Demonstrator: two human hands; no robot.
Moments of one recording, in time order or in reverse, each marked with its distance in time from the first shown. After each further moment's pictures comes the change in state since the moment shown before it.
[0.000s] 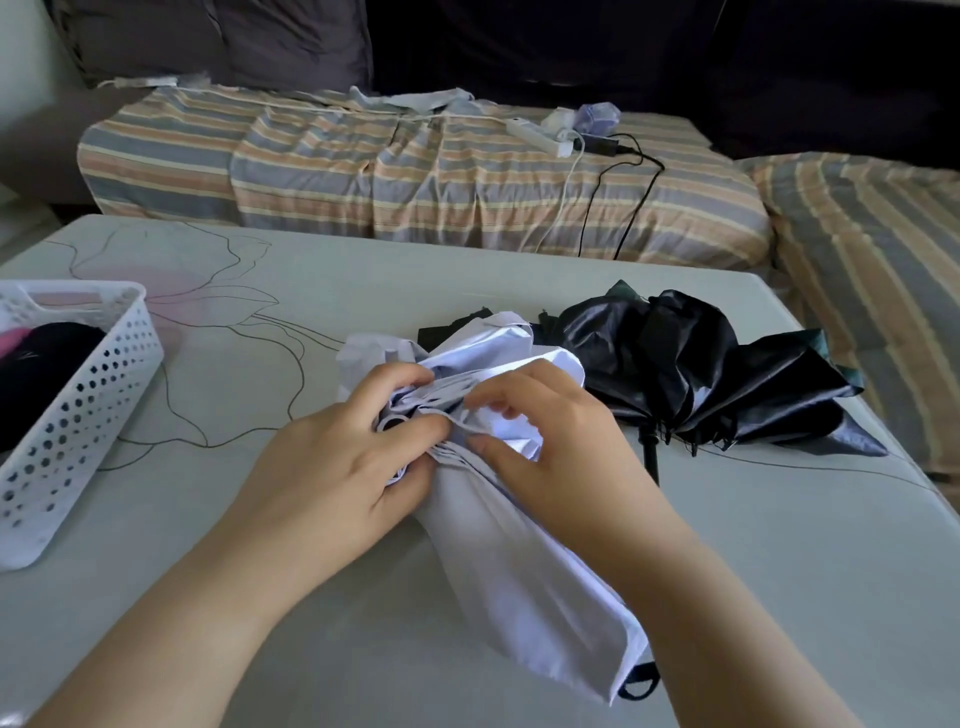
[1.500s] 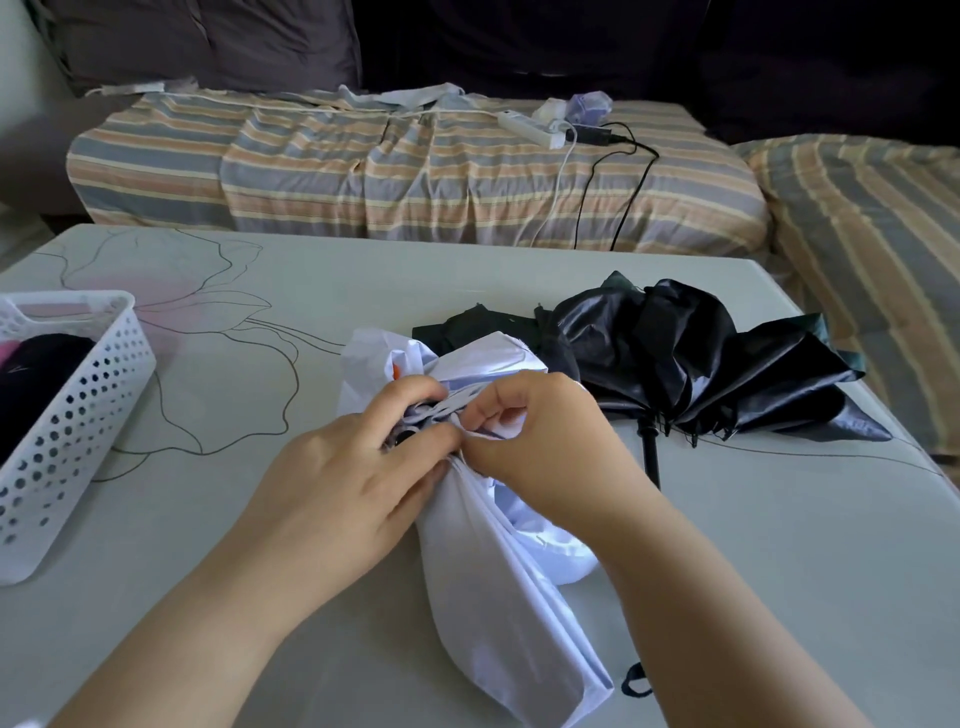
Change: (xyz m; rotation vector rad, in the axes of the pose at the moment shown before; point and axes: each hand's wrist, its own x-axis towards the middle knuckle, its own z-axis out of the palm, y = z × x) left_hand -0.001 0.003 0.012 0.045 0.057 0.123; right_hand 0.011 -0.013 -0.004 0.253 -0.149 0.334
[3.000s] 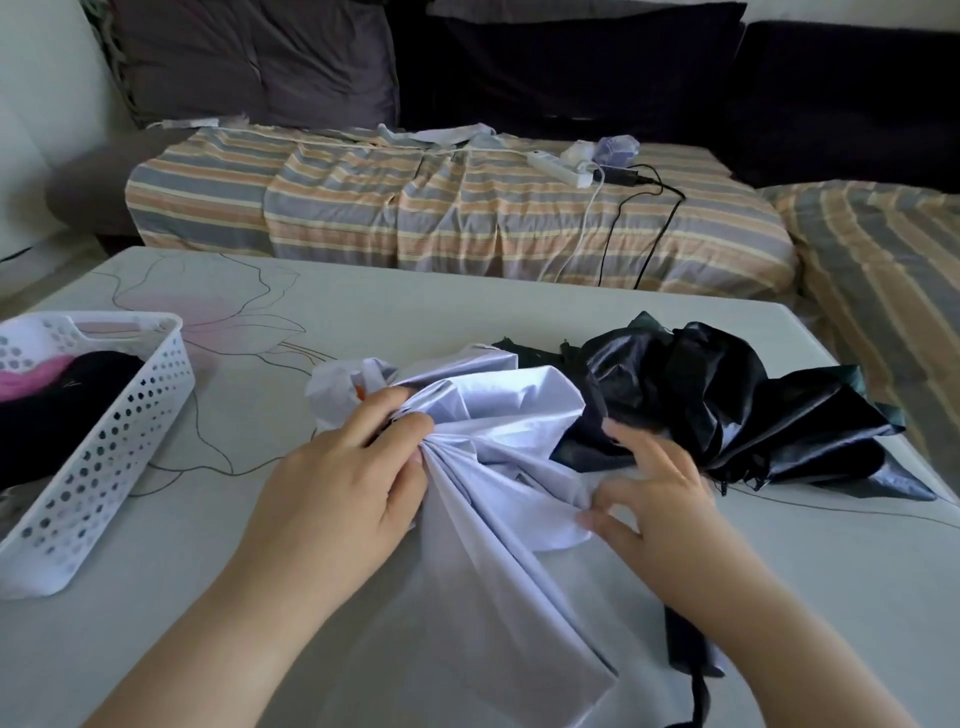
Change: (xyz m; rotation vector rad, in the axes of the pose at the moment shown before) left_hand -0.001 -0.014 -0.003 0.032 0.063 -0.313; right_hand -0.007 0.086 -0.034 -0.655 0.015 -0.122
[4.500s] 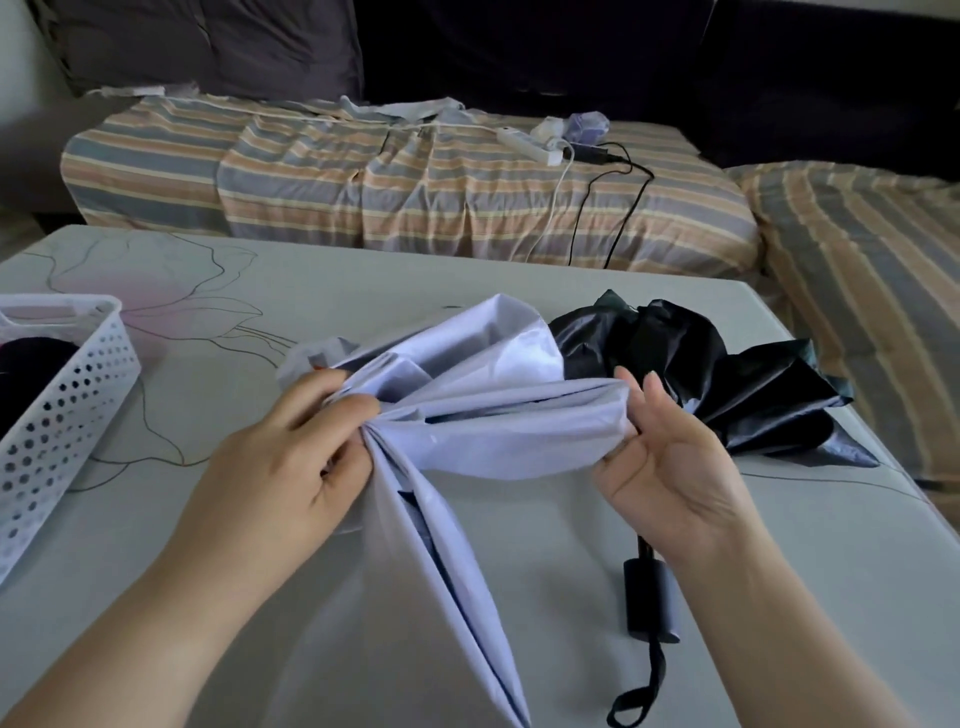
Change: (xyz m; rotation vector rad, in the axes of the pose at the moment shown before) left_hand -0.001 -0.005 0.001 -0.147 0.086 0.037; right_hand 0.011 -0.017 -0.038 2.141 0.156 0.466
